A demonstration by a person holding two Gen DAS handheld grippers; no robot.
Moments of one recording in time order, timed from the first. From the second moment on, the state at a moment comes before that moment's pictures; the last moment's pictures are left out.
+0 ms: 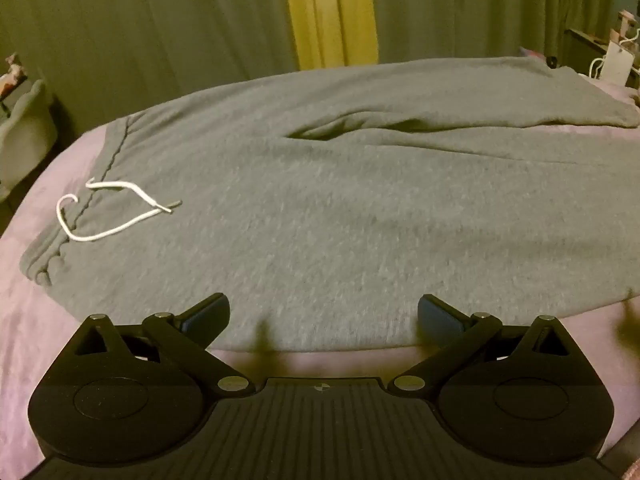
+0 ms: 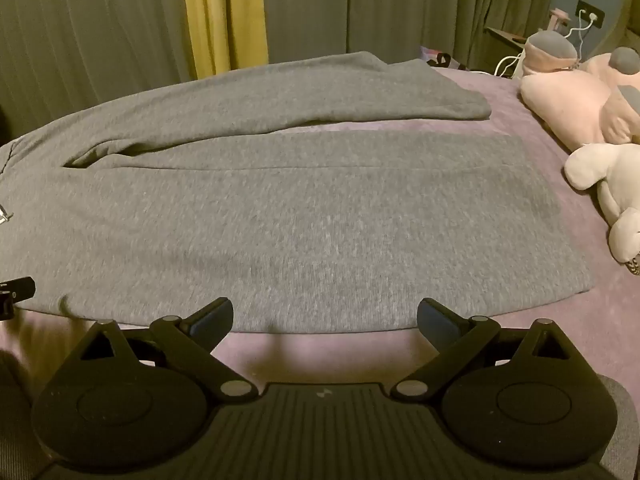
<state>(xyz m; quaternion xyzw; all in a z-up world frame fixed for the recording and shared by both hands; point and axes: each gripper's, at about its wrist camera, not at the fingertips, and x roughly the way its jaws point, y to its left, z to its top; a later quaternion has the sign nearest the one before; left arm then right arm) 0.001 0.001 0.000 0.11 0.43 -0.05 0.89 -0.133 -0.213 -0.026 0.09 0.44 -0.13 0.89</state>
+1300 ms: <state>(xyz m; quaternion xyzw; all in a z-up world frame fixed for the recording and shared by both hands) -0.003 0.002 -0.006 0.11 0.43 -0.05 0.89 -0.133 -0.216 -0.033 0.10 0.44 -0.13 0.88</state>
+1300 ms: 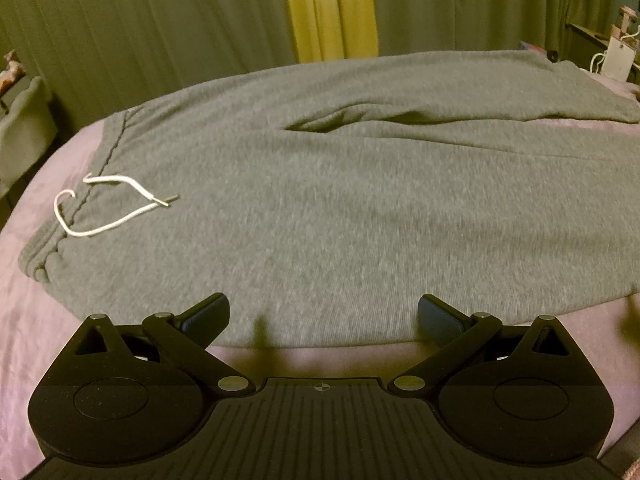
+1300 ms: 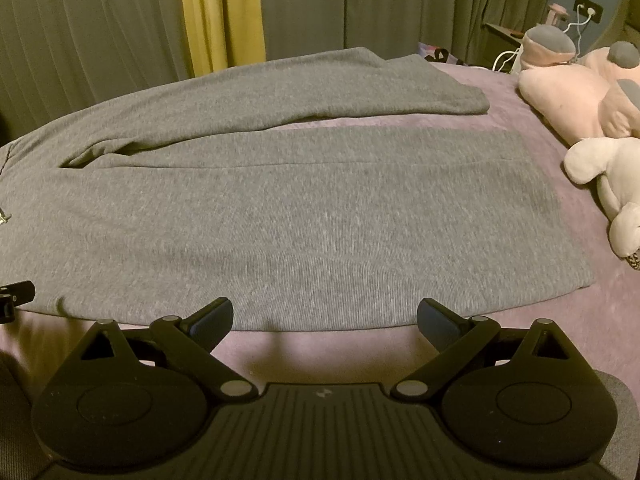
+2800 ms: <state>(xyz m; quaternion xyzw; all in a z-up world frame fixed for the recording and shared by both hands) -0.002 0.003 -0.008 0.11 0.44 -0.05 0.89 -0.134 -0.218 -0.037 0.10 0.44 -0.13 0.88</state>
